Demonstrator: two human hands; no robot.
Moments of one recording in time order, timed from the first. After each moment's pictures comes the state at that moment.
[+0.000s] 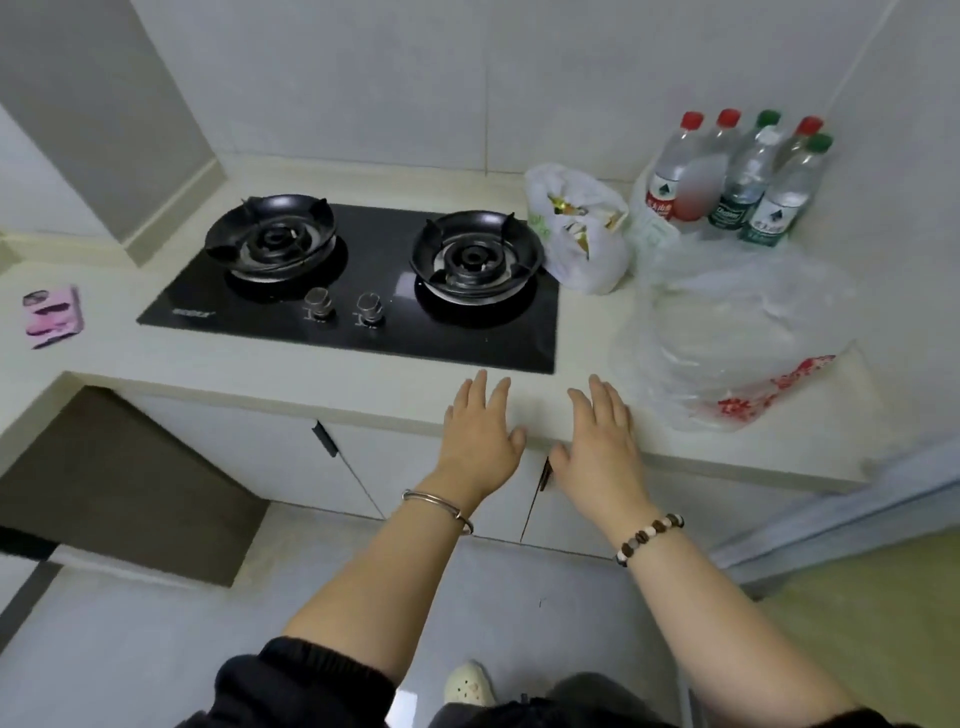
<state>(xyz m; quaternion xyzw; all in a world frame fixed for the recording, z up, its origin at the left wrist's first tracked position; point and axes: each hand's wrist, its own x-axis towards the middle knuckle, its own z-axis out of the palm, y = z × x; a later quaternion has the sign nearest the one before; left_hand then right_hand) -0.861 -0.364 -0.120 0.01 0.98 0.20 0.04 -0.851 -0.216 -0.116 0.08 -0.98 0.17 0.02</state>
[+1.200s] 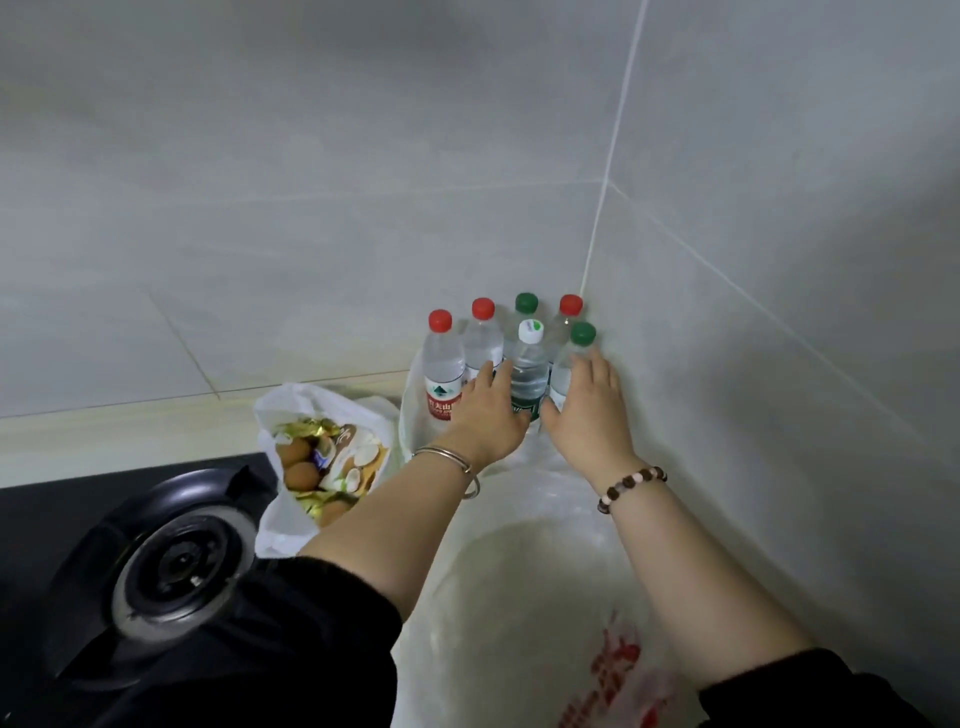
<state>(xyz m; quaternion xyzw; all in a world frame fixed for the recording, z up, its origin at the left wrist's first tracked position) -1.303 -0.065 -0.055 0.21 0.93 0.29 0.04 -1.251 0.059 -0.037 -0.11 -0.96 0.22 0.15</state>
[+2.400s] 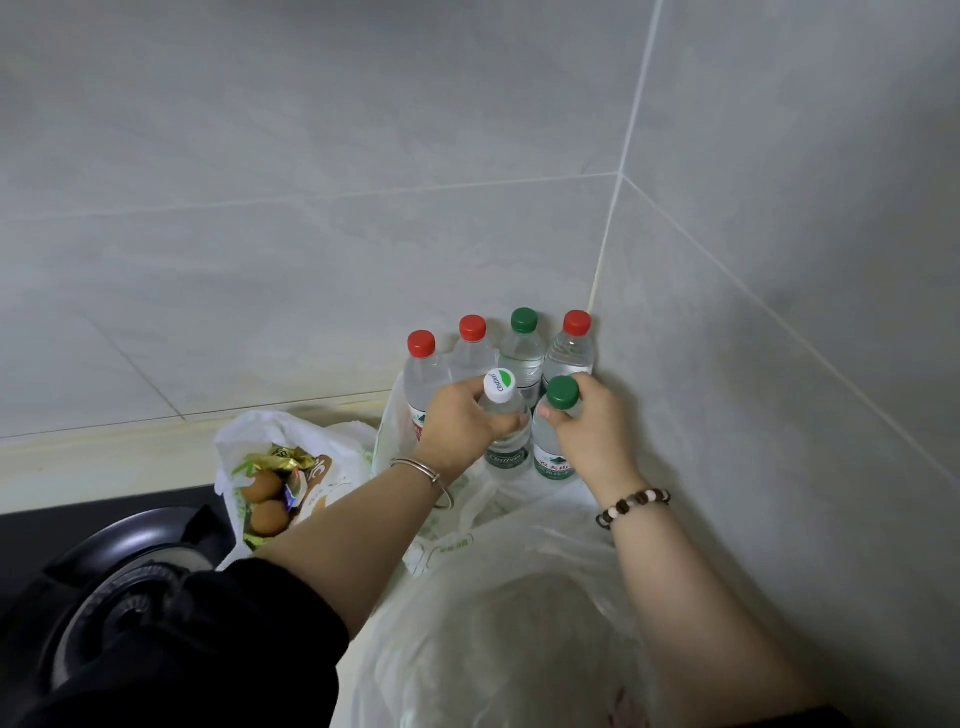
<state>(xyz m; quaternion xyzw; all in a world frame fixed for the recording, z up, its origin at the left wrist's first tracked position) -1.359 -0.056 -0.063 0.11 0.85 0.52 0.05 -1.311 0.087 -0.054 -0.15 -0.87 0.45 0.14</state>
